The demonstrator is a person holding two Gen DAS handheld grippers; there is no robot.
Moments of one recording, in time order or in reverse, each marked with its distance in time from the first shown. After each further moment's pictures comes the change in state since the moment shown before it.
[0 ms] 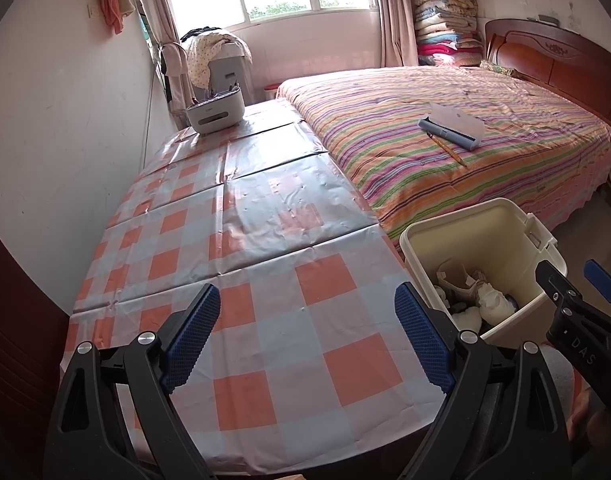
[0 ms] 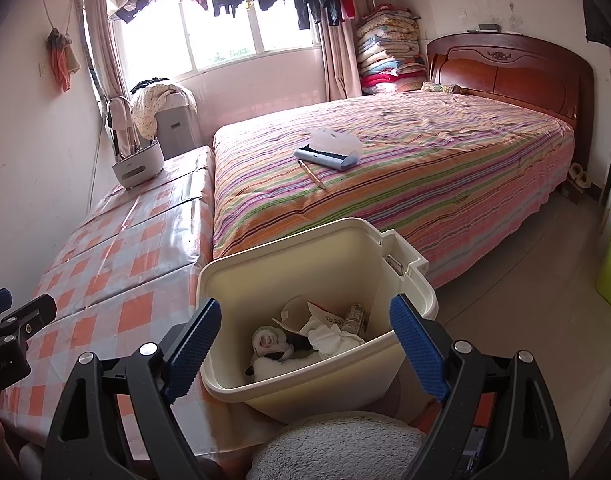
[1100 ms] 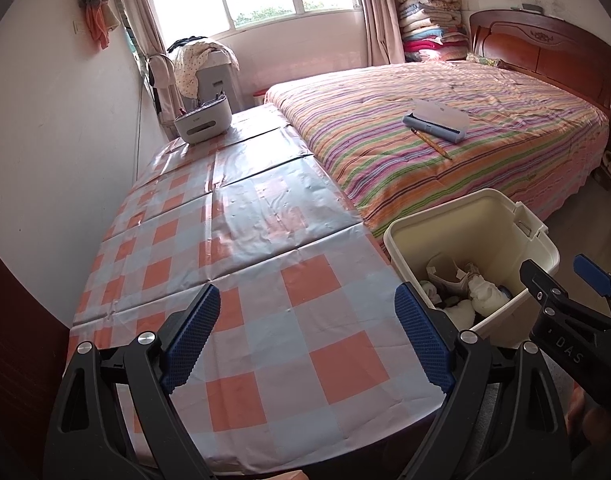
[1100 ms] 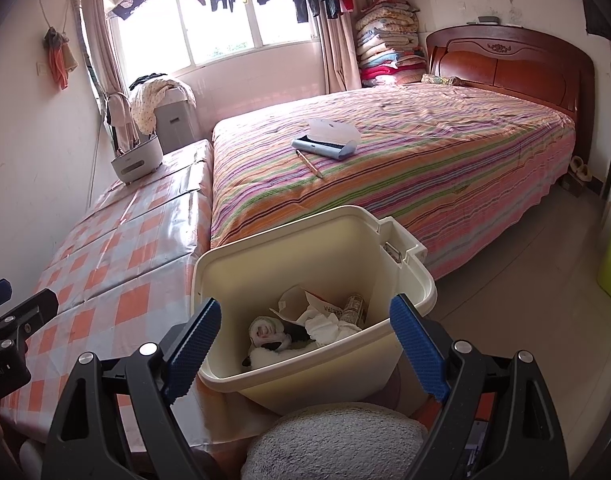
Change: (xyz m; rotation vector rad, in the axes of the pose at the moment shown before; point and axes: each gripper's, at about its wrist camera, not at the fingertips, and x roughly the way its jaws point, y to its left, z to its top) left arm -0.005 -0.018 -0.001 0.061 -0.012 -0.013; right arm 0.002 -0.007 -0.006 0.011 0.029 0.008
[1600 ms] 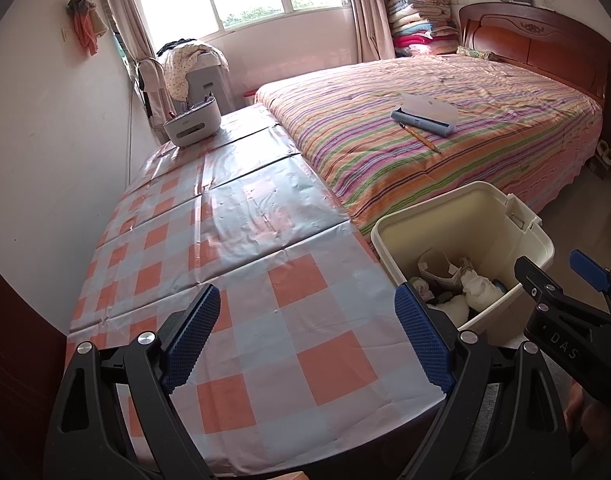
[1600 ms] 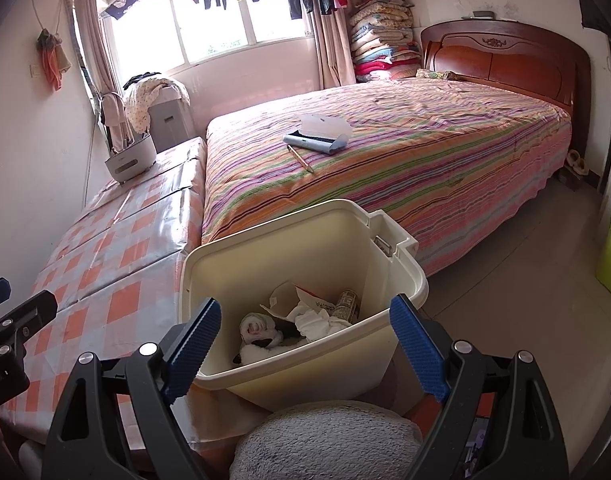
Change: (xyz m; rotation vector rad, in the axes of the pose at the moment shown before) left arm 0.003 -0.013 0.001 0.035 0.006 -0.016; right arm 0.005 -0.008 -0.002 0.018 0.013 -0.014
